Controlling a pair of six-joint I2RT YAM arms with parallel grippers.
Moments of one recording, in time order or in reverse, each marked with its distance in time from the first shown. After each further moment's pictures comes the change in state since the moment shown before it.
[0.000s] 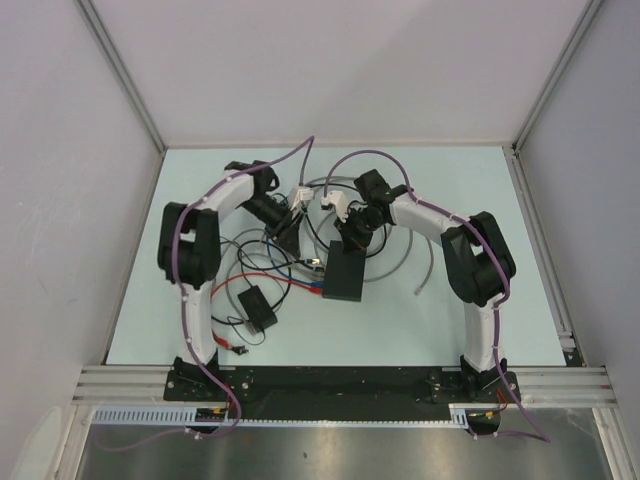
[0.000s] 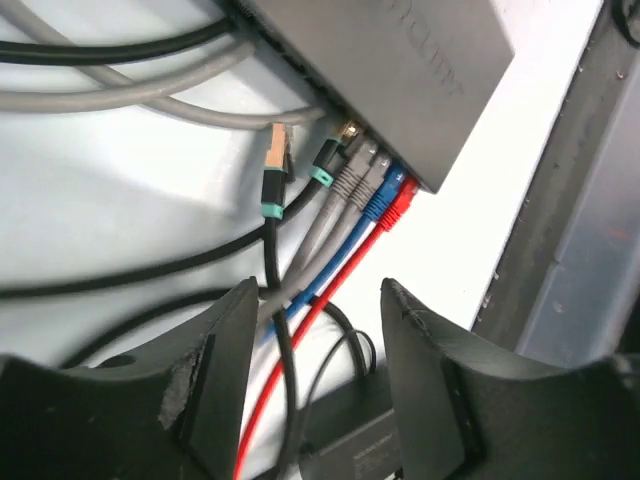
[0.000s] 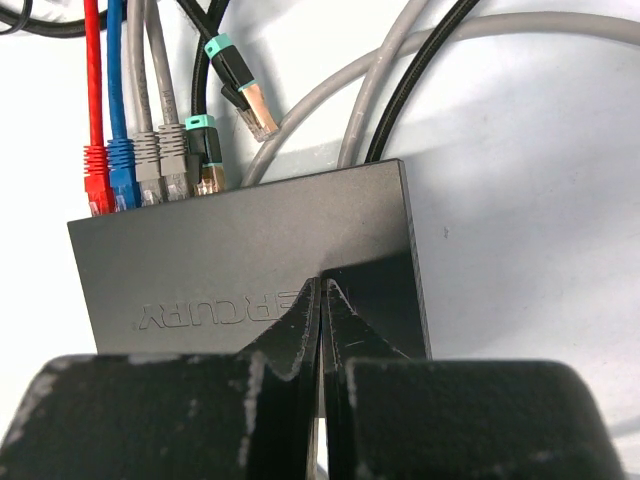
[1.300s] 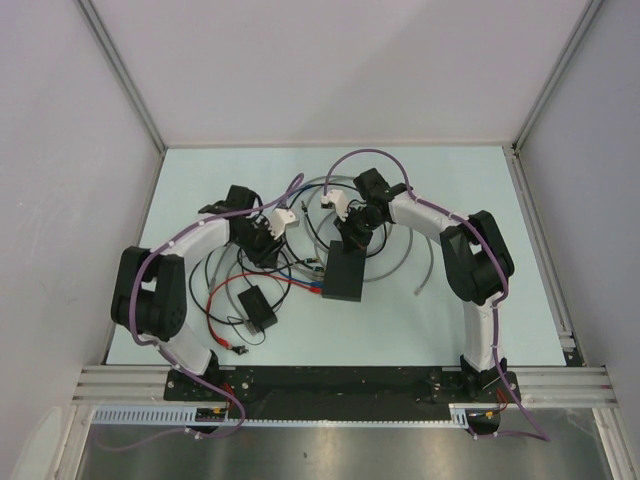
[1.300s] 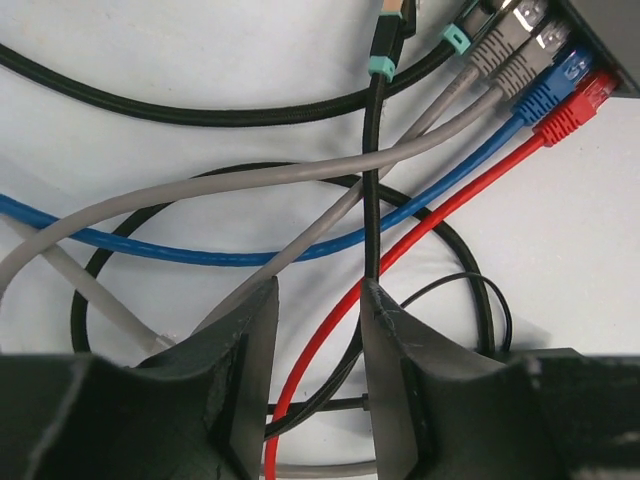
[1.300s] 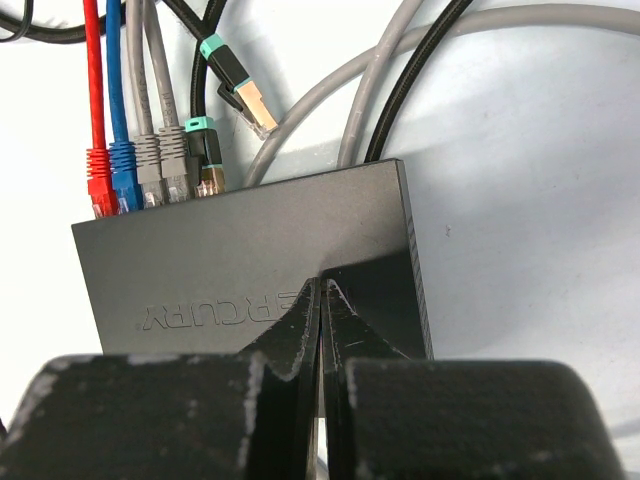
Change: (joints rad) left arm 0.014 -0.541 -0.669 0.591 -0.350 -0.019; right arm -0.002 0.015 0.024 -0.024 0.000 0.021
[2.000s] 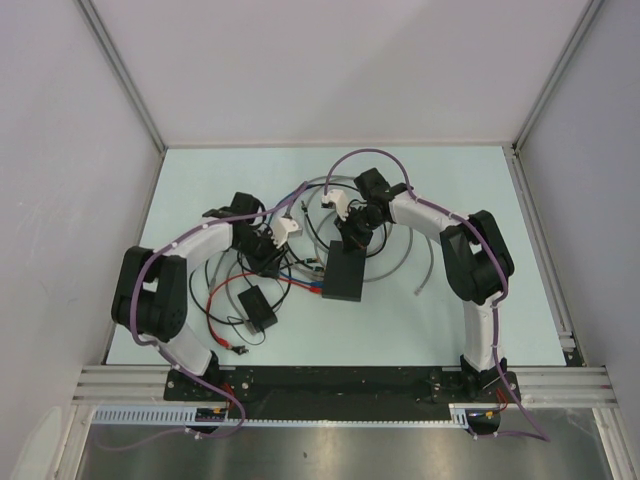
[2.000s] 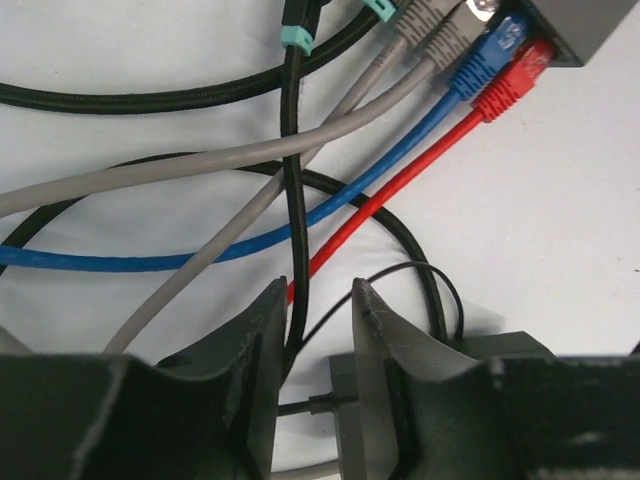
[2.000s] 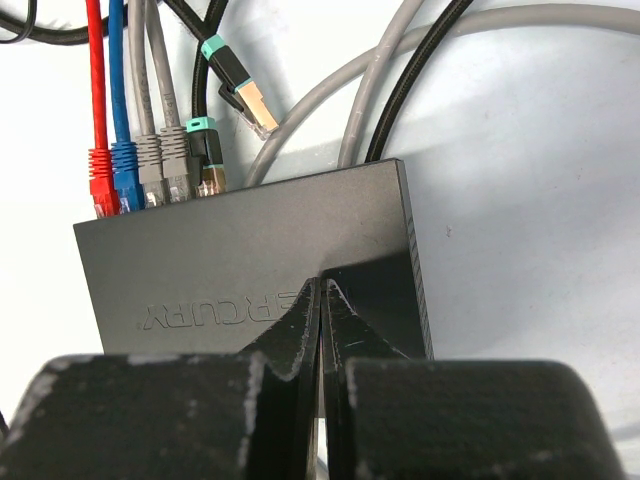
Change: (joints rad) left arm -0.024 -0.014 -0.043 -0.042 0.043 -0.005; right arm -0.004 0.003 0.001 0.000 -0.010 0.001
